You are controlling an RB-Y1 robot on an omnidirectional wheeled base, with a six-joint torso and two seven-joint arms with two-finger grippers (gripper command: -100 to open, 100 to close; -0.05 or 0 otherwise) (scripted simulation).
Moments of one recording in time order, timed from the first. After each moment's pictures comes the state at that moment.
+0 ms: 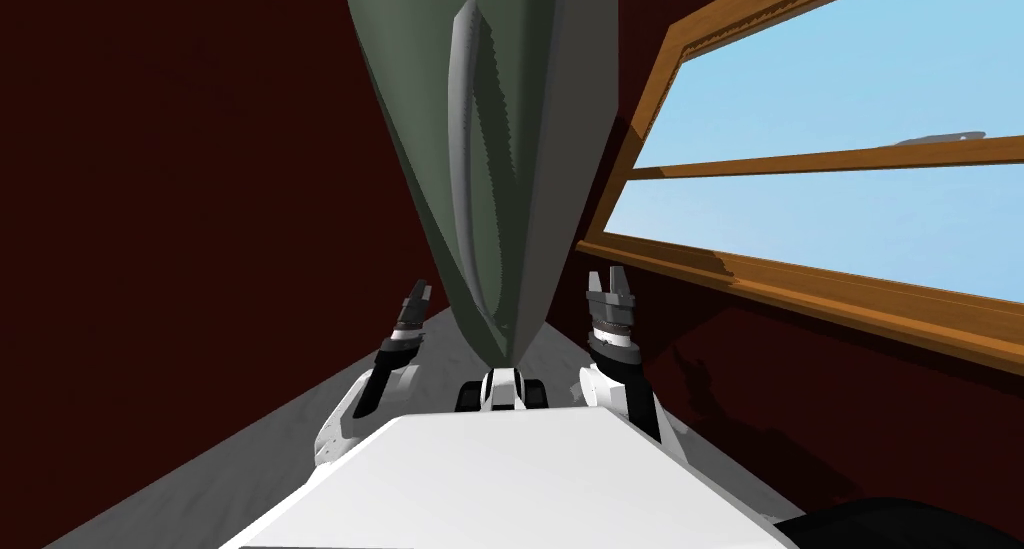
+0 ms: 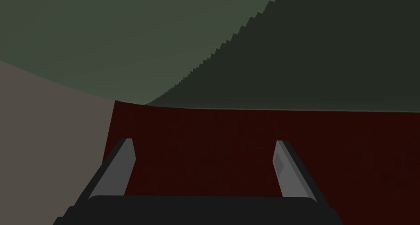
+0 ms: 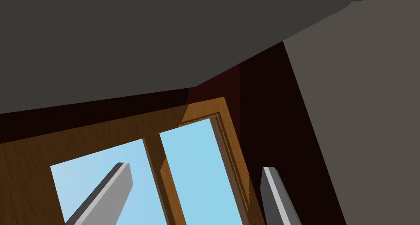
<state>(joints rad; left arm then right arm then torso) 0.35 0.19 0.08 -1.89 -0.02 -0.62 -0.12 0.53 0.00 0.04 -2.38 0.06 -0.52 0.07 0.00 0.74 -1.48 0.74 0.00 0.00</state>
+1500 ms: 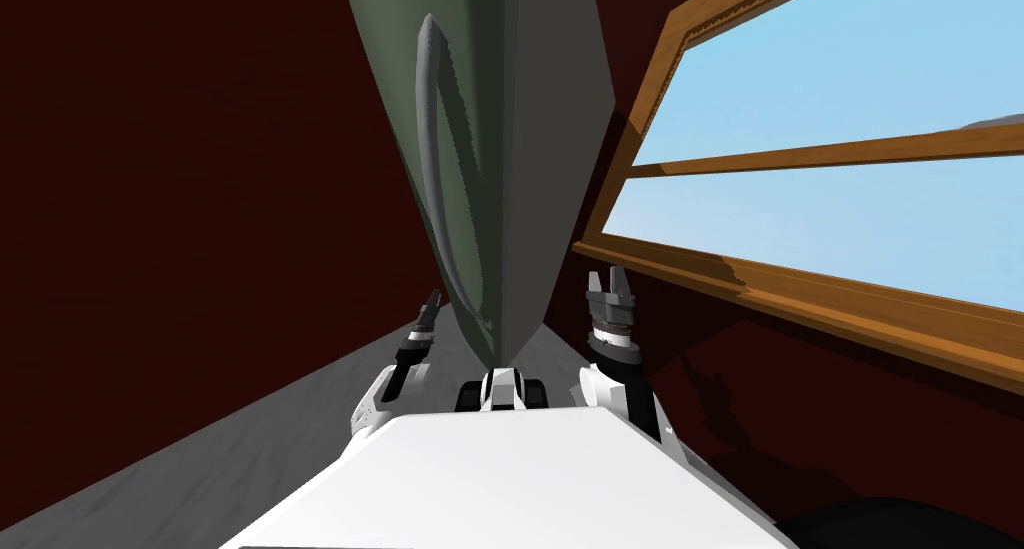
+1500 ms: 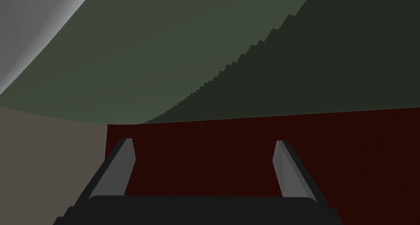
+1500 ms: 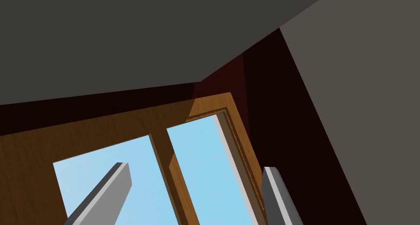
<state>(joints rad) 0.20 0.16 0.11 -1.51 -0.14 -0.80 -0.11 0.53 0.00 0.04 -2.38 0.06 -0.52 0.07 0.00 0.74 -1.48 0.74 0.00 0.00</state>
